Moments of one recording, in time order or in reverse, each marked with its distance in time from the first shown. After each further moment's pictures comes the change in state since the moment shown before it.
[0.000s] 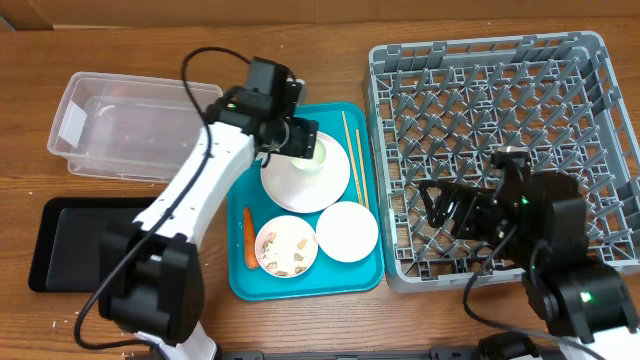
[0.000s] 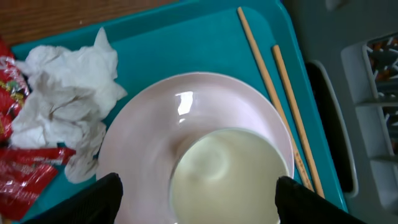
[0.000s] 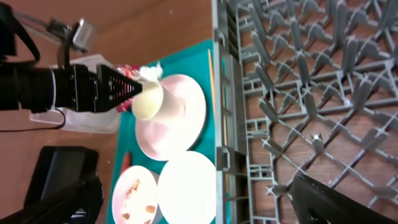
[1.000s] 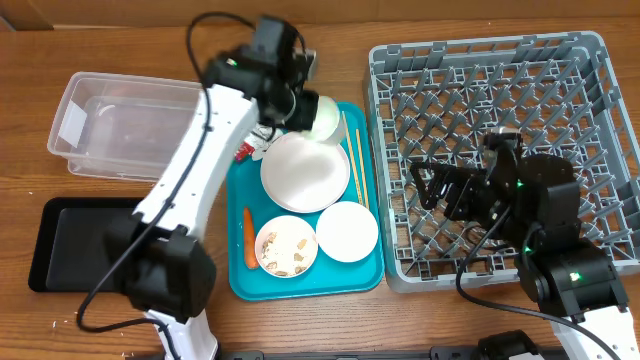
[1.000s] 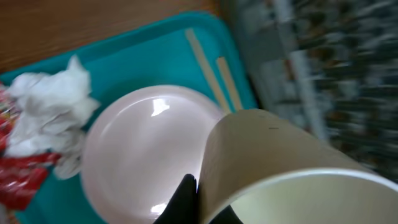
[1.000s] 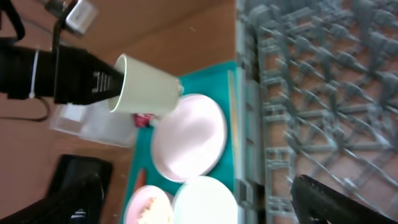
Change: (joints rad) left arm 0.018 0.103 0.434 -0.371 0.201 0.040; right arm 0.000 0.065 0.000 0.188 -0.071 0.005
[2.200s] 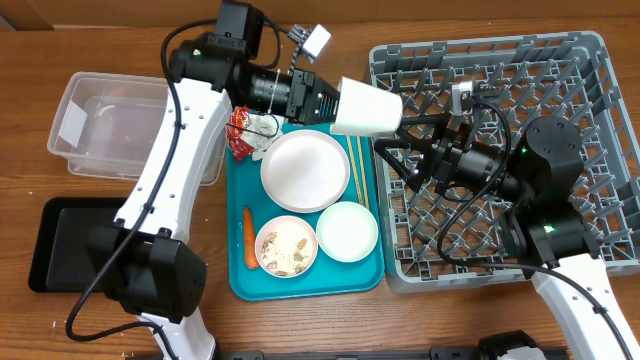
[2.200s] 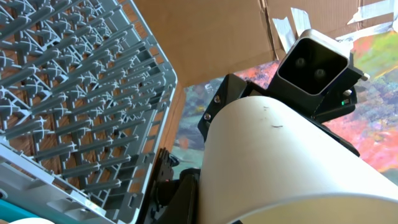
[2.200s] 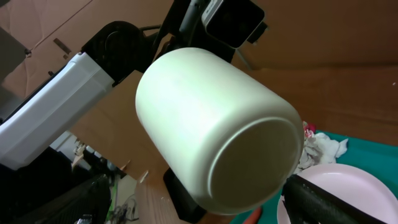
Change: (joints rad) left arm 0.063 -0.015 0.025 -0.057 1.043 0.101; right arm -0.019 0.196 0.002 0.649 -0.587 0.095
